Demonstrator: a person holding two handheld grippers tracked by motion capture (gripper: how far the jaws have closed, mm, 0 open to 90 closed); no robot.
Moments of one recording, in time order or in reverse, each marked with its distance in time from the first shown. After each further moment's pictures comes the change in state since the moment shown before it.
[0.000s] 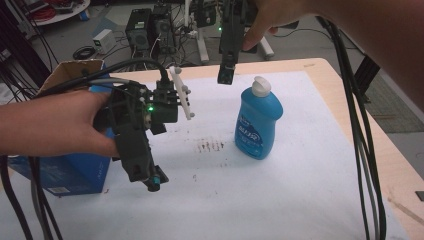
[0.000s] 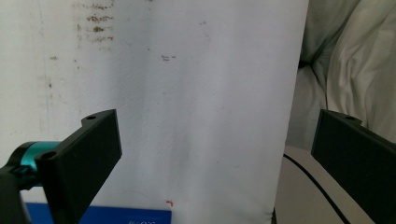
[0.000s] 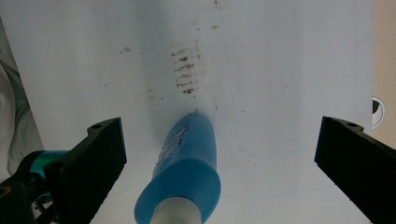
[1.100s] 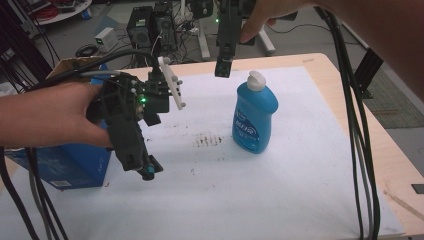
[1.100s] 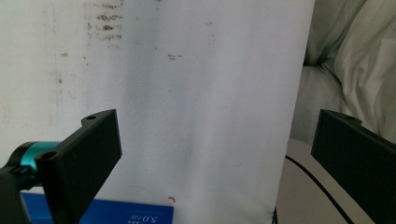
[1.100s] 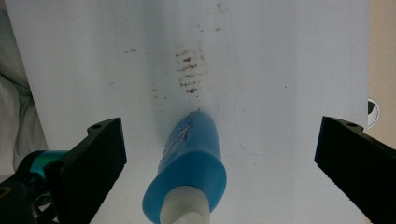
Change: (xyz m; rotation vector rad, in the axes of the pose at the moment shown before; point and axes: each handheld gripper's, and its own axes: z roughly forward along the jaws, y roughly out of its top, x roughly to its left) left arm -0.002 -0.001 -0.005 -0.004 0.025 -0.015; right arm 0.009 -0.005 -0.010 -0.013 -0.012 -0.006
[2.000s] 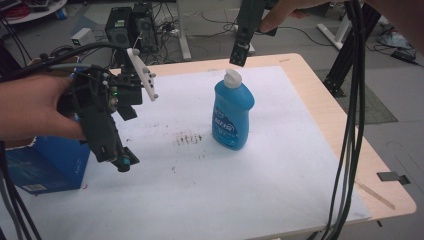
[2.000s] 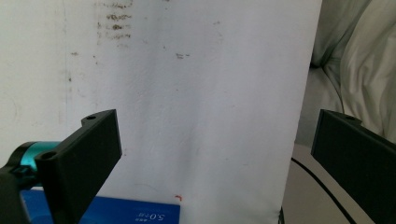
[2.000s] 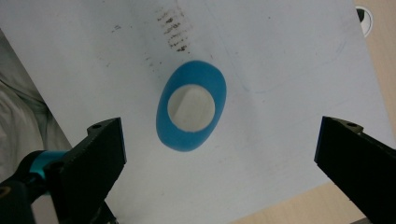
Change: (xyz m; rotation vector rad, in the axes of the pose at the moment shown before) left arm 0.005 -0.002 -0.002 -0.010 0.015 0.003; right arm 0.010 -0.073 -0.033 -0.019 -0.042 0.291
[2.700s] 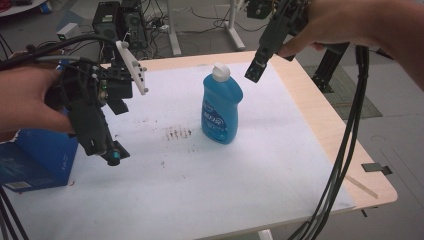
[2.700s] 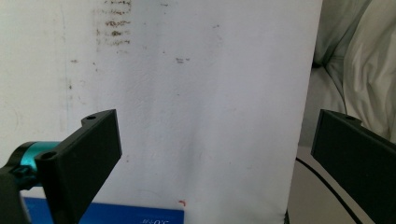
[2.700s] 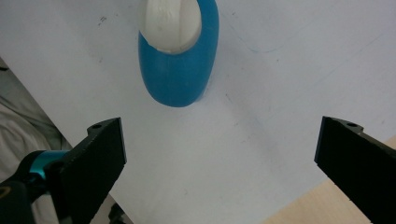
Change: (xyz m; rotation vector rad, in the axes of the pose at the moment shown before) left arm 0.002 0.004 0.004 0.001 -0.006 0.022; right arm 0.001 -0.072 0.028 -0.079 0.023 0.233
